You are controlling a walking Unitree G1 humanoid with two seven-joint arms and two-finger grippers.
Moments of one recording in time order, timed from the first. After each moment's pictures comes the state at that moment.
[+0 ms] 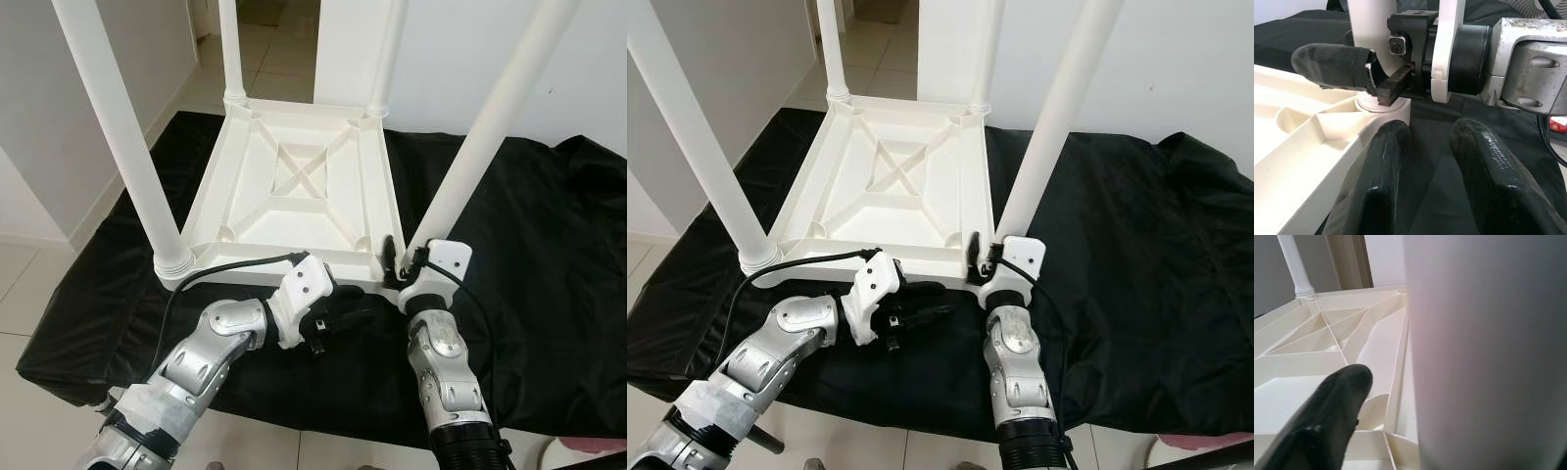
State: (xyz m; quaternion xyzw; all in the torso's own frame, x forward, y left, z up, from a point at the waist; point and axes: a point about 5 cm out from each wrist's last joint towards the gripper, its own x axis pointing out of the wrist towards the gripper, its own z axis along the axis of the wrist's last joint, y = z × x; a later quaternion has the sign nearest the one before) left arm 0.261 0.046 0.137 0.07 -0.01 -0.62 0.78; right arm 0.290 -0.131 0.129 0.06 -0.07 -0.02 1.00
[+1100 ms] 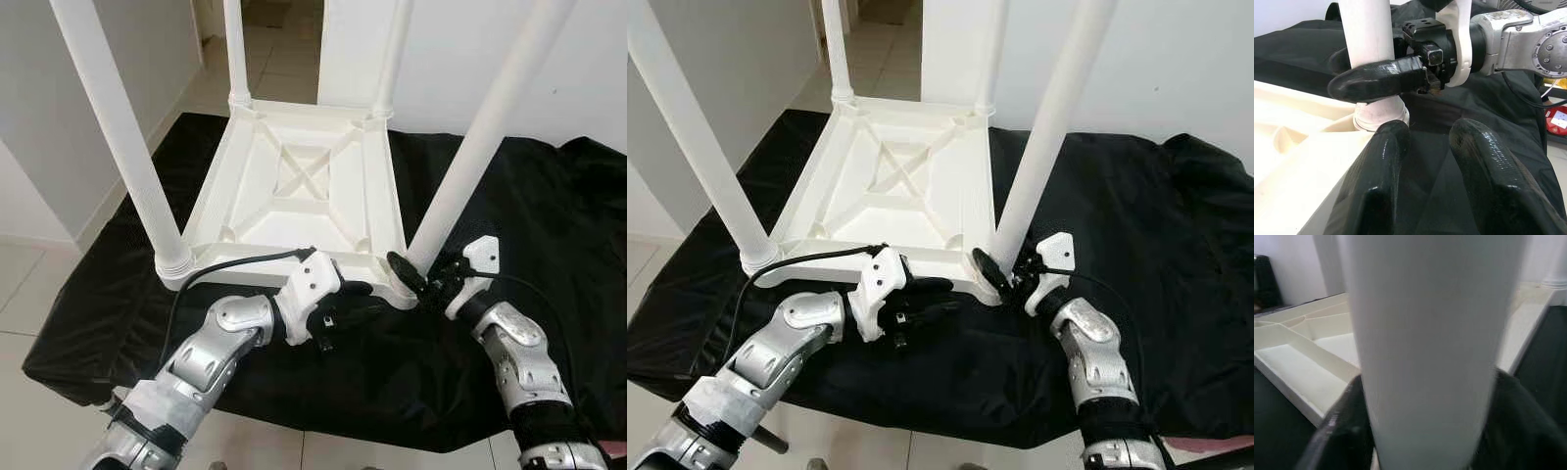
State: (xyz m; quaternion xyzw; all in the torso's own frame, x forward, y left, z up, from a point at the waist) left arm 0.262 0.038 0.144 0.07 -0.03 -0.62 0.78; right arm 0.301 -0.195 0.127 -0.03 -0.05 0.29 0.95
